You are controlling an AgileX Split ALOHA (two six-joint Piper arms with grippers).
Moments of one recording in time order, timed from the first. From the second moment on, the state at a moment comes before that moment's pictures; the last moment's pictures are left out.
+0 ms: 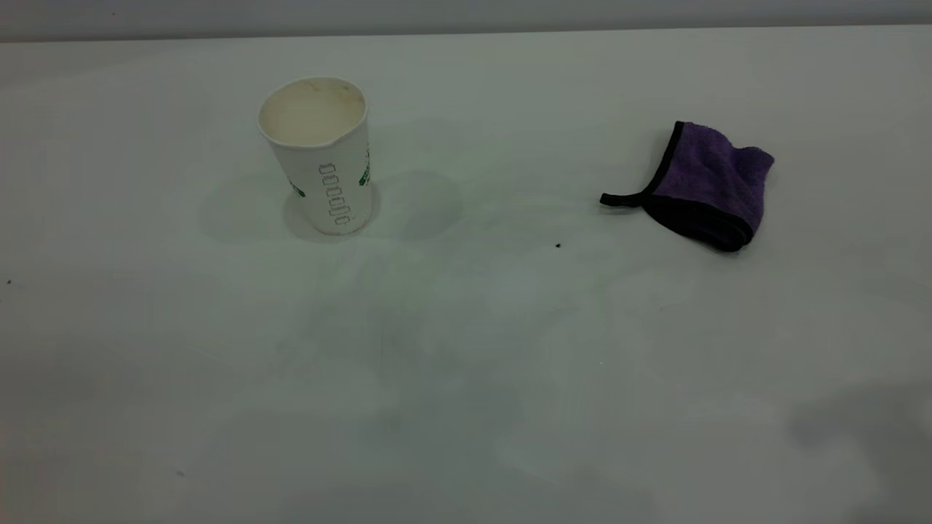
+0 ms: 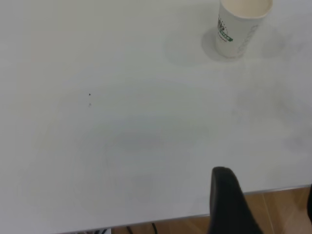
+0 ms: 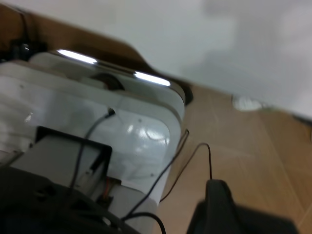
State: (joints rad) left arm -0.03 -0.02 -0.49 -0.07 1.13 0.06; right arm 0.12 1.06 -0.70 0.15 1.22 -0.15
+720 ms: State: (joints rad) left arm -0.03 -0.02 -0.49 -0.07 1.13 0.06; right arm 0.12 0.27 -0.47 0.09 1.12 -0.06
